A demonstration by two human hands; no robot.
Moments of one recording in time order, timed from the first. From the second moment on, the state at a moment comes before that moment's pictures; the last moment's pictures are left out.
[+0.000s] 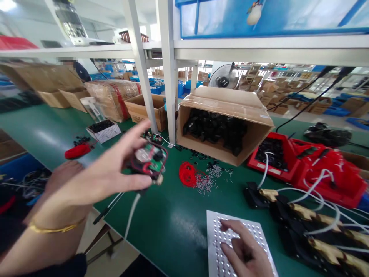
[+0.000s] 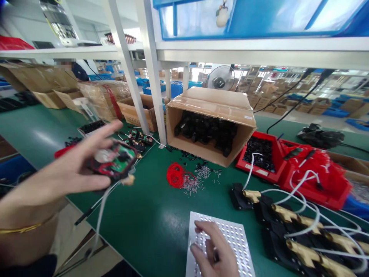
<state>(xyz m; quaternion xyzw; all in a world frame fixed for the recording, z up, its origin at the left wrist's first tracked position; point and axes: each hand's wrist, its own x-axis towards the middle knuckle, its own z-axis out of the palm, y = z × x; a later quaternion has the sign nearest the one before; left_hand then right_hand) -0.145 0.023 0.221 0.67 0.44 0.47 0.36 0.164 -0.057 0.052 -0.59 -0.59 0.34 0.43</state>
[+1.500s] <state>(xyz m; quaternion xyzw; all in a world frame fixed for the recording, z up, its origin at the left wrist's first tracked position) -0.026 -0.016 -0.009 0.54 0.49 0.41 0.54 0.183 -0.089 -0.005 -0.59 -0.23 0.53 0.57</state>
